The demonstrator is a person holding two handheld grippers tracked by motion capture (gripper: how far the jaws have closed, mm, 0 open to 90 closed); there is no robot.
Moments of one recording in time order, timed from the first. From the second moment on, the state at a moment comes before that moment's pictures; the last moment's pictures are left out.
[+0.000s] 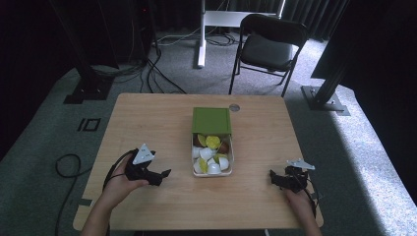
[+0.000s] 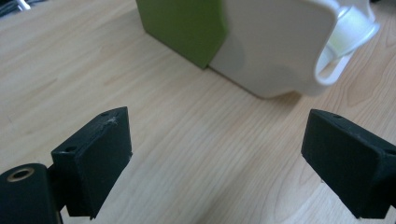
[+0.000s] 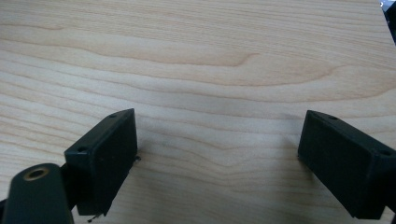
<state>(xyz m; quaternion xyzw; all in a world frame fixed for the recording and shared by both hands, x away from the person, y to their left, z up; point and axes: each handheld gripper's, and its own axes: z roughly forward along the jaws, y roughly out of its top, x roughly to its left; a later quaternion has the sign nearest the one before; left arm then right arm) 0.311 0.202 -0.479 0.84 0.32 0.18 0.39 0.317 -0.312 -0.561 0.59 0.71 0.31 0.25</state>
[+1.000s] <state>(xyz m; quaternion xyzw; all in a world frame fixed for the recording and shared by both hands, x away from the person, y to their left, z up) 0.326 0.129 -0.436 0.86 0.23 0.17 0.43 0.317 -0.312 -0.561 0.59 0.71 0.31 0.25</state>
